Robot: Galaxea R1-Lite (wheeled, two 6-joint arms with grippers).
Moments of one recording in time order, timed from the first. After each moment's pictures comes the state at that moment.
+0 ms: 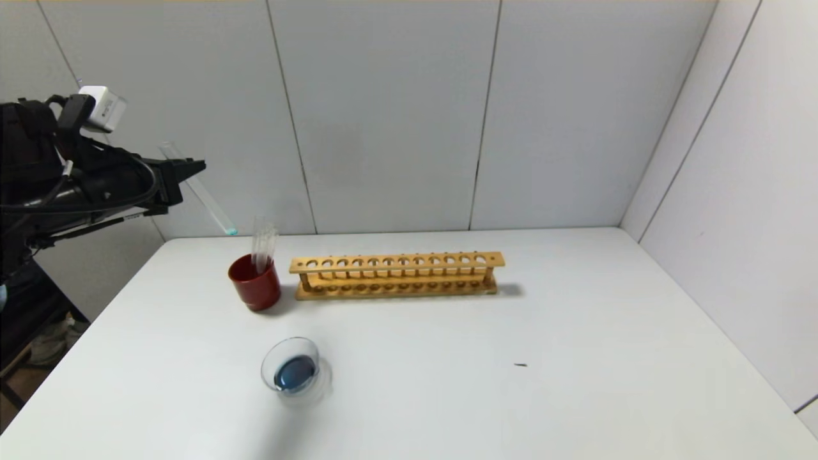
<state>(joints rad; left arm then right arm) 0.14 1.68 -0.99 -0.62 -0.44 0.03 0.00 0.00 0.00 0.00 0.00 0.00</state>
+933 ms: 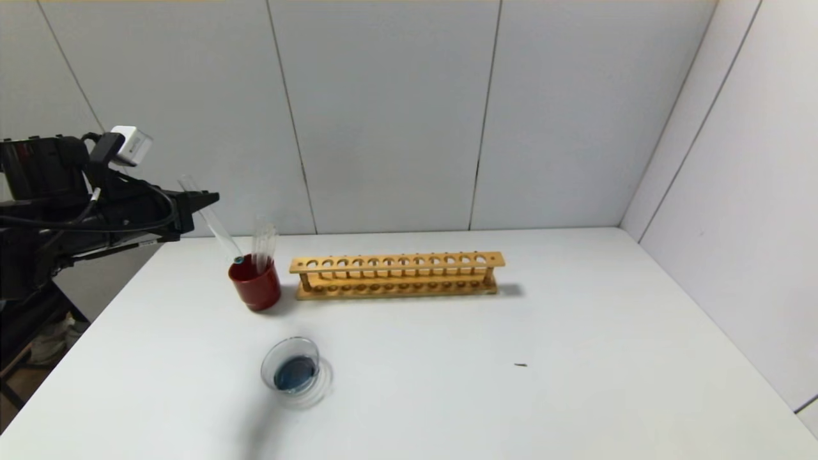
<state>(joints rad) 0.16 1.78 -0.97 -0.62 -0.51 0.06 0.00 0.00 0.00 0.00 0.00 0.00</state>
